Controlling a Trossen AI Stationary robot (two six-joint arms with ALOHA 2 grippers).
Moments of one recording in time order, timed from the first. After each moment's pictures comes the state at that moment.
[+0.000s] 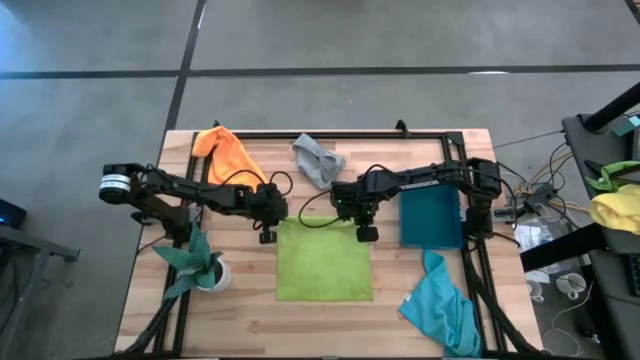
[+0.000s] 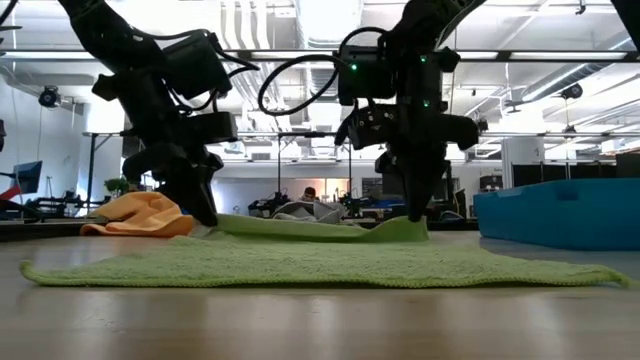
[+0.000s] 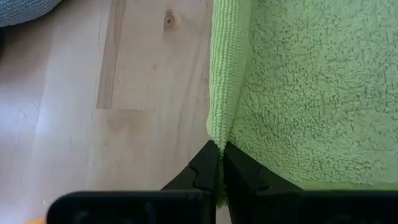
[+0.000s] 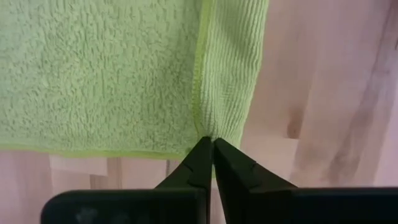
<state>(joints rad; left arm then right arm) 0.11 1.41 0.61 -0.19 -0.07 0.08 -0.11 1.90 1.29 -0.86 -0.10 -0.21</state>
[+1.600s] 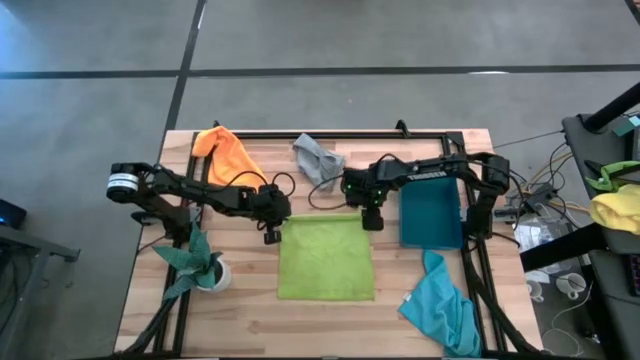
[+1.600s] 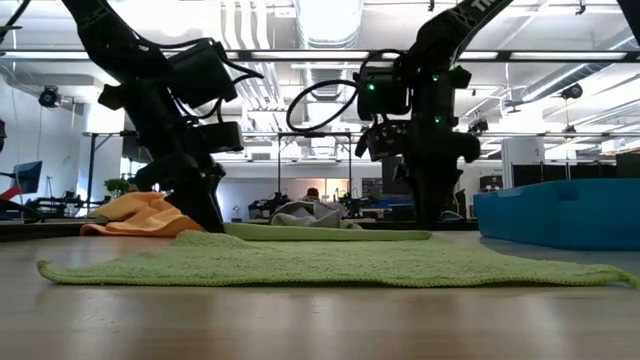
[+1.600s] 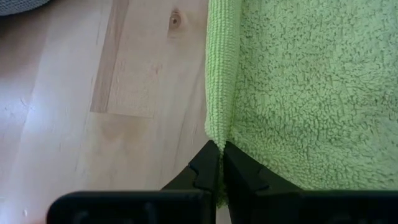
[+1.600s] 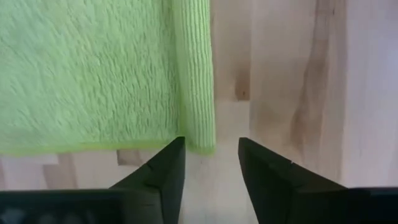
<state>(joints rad) 0.11 1.47 0.61 -0.12 -0.08 0.03 -0.25 1.83 1.16 -0.76 -0.15 -0.22</state>
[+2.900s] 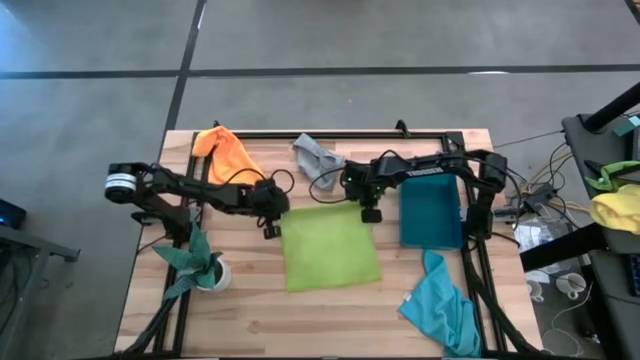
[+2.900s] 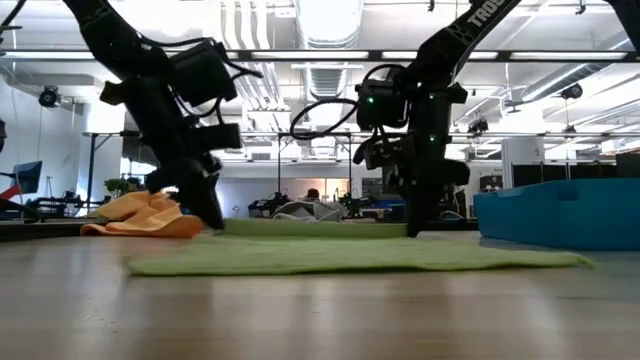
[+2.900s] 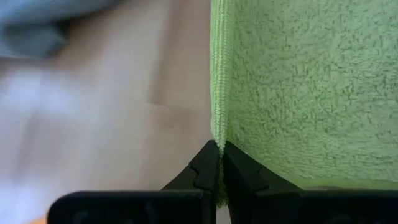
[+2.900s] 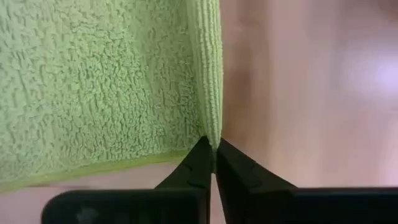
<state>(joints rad) 0.15 1.45 0.62 -0.16 -0.20 0.06 -0.29 1.85 1.13 -0.64 0.01 -0.34</state>
